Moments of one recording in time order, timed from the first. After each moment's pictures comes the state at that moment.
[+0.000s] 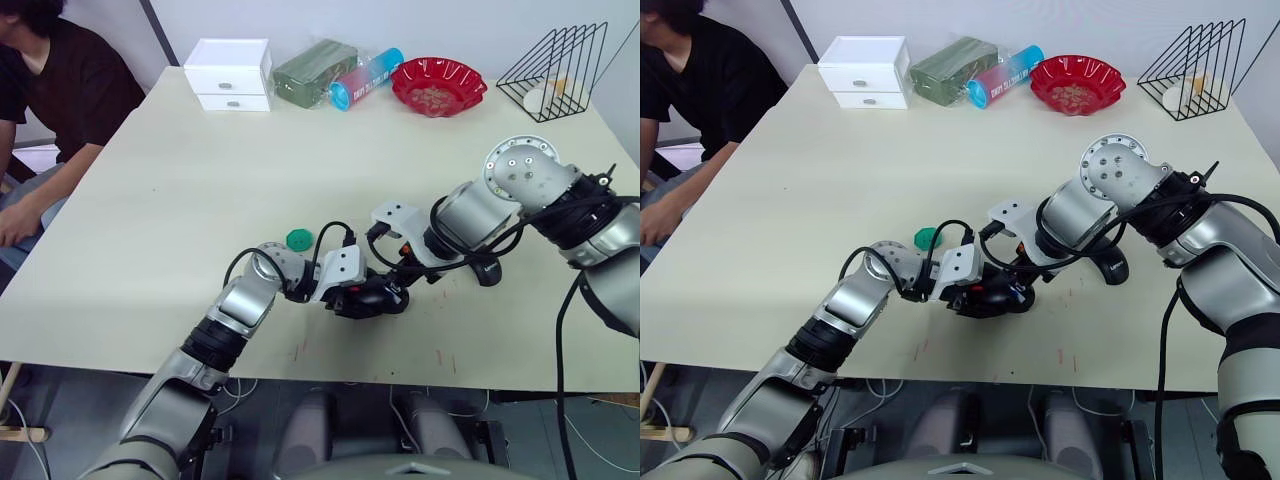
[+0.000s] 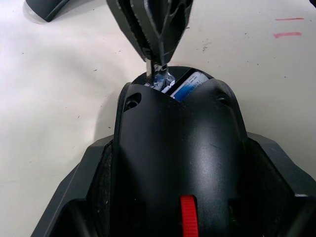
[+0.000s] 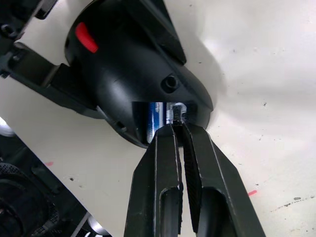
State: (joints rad) left arm -0.54 0.49 -0.43 0.09 -0.03 0.23 -1.21; right arm -1.31 -0.65 0.85 0.24 1.95 1.52 -0.53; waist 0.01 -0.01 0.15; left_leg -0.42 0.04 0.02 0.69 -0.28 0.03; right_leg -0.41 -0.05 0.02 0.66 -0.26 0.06
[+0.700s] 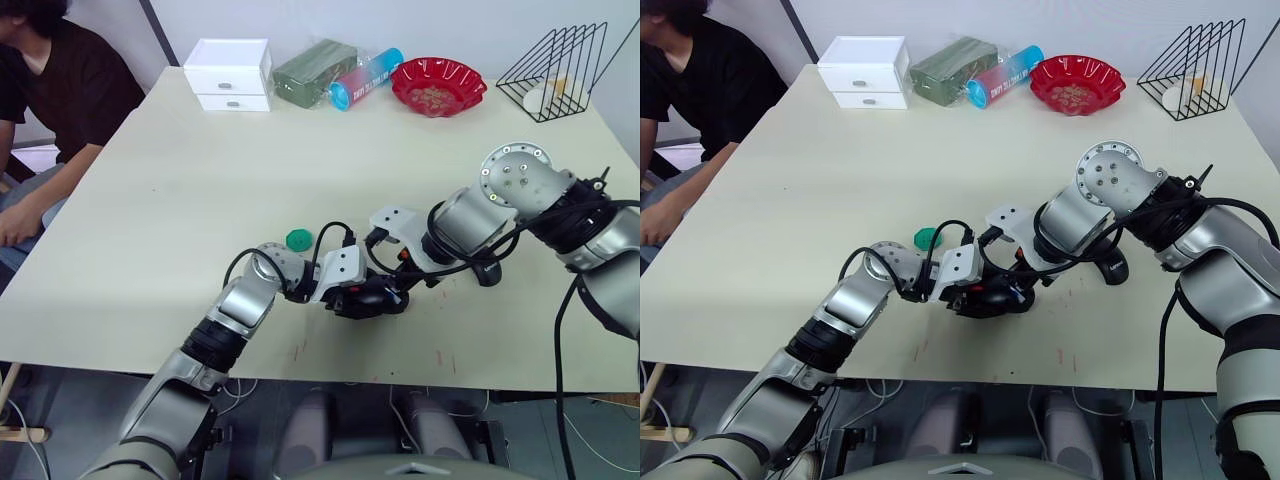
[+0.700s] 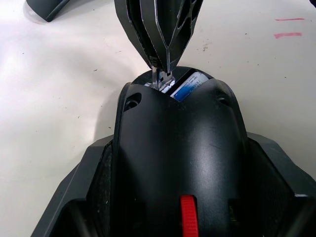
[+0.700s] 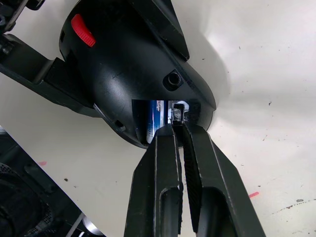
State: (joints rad) left arm -0.53 0.49 -0.43 0.09 -0.03 0.23 -1.20; right arm -1.30 -0.65 0.87 0.21 1.95 1.52 -0.54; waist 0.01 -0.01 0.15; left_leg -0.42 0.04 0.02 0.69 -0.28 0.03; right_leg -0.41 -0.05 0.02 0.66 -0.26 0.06
